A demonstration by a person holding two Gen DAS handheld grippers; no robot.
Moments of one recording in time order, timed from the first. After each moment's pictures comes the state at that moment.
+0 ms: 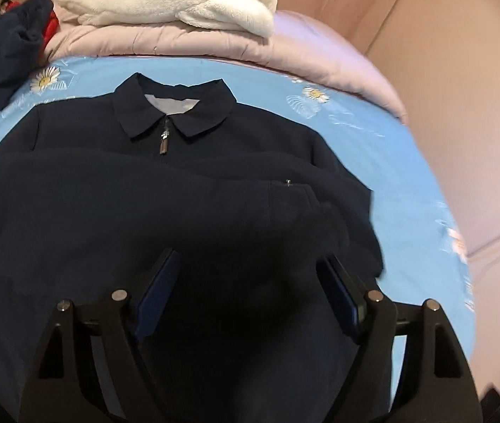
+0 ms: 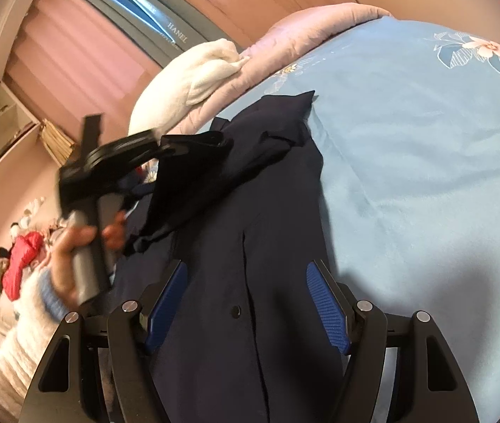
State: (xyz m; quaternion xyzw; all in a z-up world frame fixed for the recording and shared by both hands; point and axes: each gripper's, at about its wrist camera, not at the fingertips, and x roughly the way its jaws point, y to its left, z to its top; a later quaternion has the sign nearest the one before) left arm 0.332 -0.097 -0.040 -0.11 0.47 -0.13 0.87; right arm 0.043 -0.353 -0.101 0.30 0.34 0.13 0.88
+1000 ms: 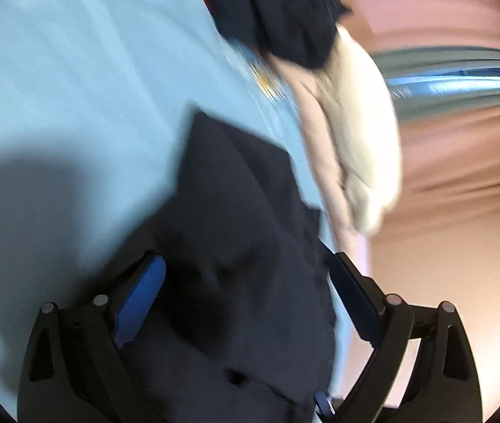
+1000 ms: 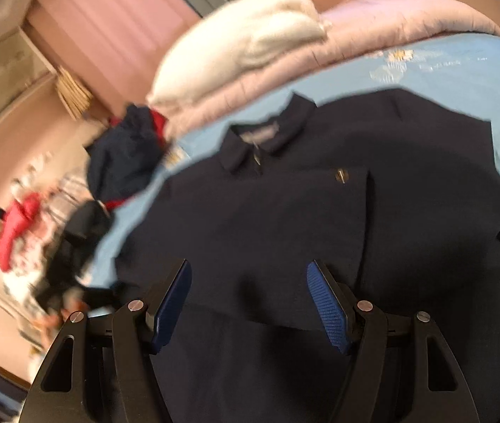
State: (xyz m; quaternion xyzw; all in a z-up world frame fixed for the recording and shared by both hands) left arm 0.338 0.201 -0.112 -0.52 0.34 0.01 0.78; right arm 0.214 -0.238 -0.105 0.21 0.39 0.20 0.87
